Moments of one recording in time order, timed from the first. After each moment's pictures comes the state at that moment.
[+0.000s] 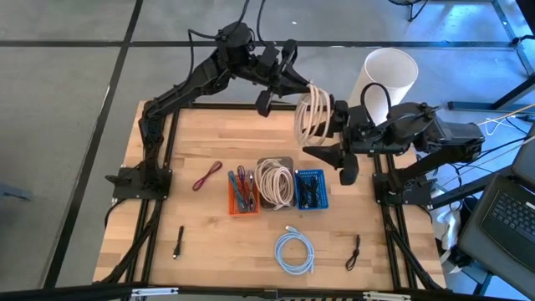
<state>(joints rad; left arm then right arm) 0.42 1.93 2.33 -0.25 0.80 0.07 0.27 1.34 1.79 -0.52 0.26 0.25</state>
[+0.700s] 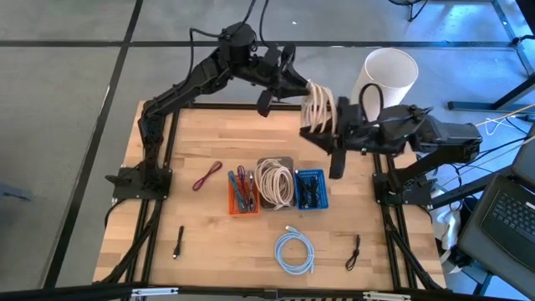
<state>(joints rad) 0.42 1.92 2.33 -0.35 0.77 0.05 0.25 1.36 1.80 -0.59 0.41 0.21</state>
